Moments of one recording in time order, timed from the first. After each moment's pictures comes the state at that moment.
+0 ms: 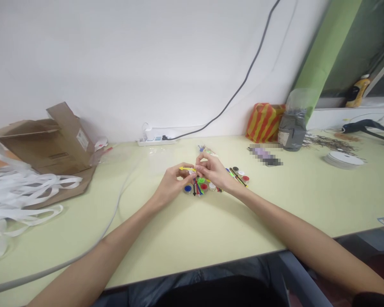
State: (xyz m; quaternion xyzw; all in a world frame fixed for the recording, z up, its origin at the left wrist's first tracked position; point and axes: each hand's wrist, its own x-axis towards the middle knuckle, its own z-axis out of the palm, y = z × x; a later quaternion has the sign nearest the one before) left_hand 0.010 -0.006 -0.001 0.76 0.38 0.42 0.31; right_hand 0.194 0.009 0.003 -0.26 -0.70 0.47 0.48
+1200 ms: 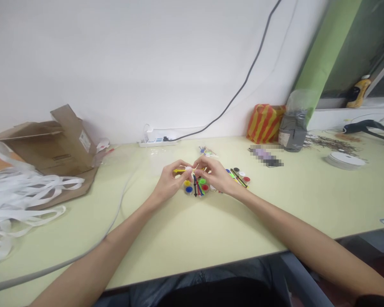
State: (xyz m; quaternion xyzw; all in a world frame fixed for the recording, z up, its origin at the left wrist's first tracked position) left_hand 0.004 -0.008 0.010 0.75 0.36 0.45 0.32; right_hand 0.199 0.002 0.006 -0.31 -0.78 0.31 0.45
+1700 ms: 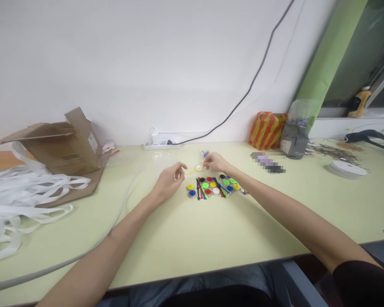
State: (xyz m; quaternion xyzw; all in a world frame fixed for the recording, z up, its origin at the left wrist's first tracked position) left_hand -0.025 0.022 -0.007 0.80 0.44 0.39 0.14; right_hand 0.215 0.125 -0.014 -0.50 -0.77 0.26 0.29
